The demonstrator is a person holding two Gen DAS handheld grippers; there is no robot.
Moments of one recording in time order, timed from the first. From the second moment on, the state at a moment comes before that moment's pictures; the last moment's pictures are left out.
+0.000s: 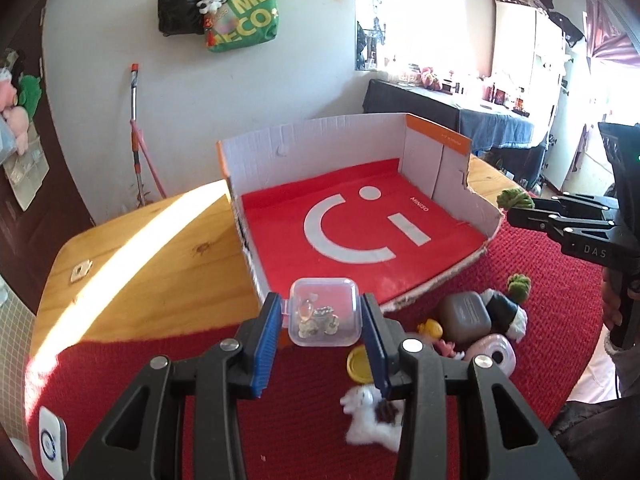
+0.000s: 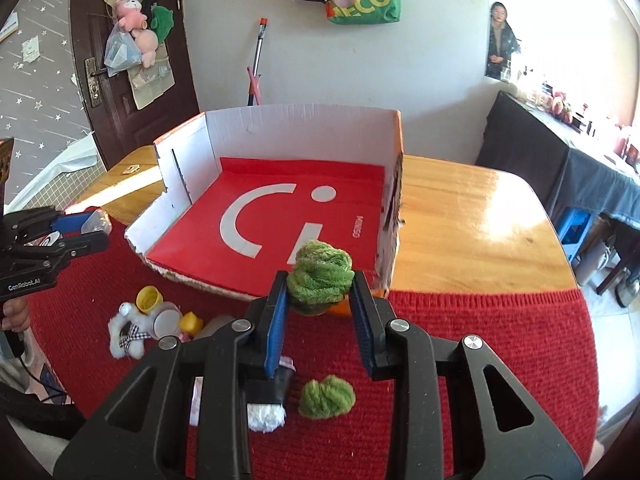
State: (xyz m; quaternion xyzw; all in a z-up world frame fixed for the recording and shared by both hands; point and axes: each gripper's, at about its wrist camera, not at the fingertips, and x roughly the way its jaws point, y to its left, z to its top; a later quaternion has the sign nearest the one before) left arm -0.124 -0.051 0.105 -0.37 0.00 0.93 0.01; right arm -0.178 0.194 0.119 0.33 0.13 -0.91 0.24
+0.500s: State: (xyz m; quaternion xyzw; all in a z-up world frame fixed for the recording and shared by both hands) left arm -0.206 -0.048 0.069 -0.46 0.04 0.88 0.05; right arm -0.252 0.157 0.093 0.42 0.21 -0.84 0.26
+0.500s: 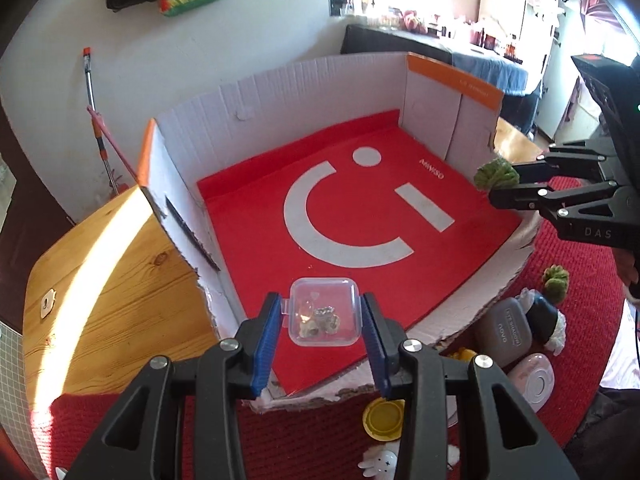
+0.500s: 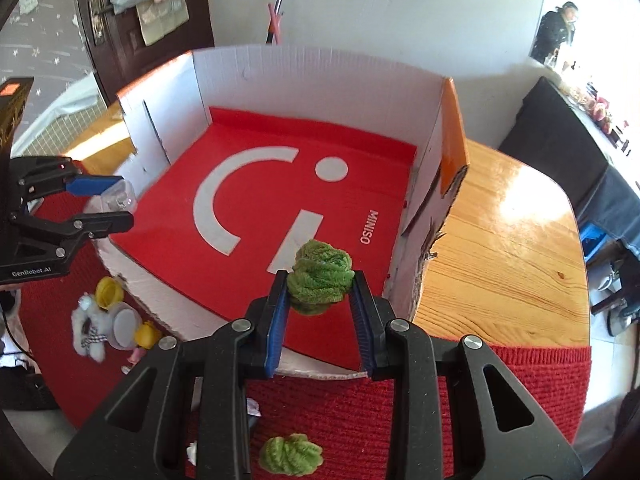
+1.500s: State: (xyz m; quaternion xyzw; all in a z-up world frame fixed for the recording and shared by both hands) left arm -0.224 -0.051 0.048 -0.53 0.07 0.84 0.09; right arm -0.259 0.147 0.071 0.51 0.29 -0.77 0.25
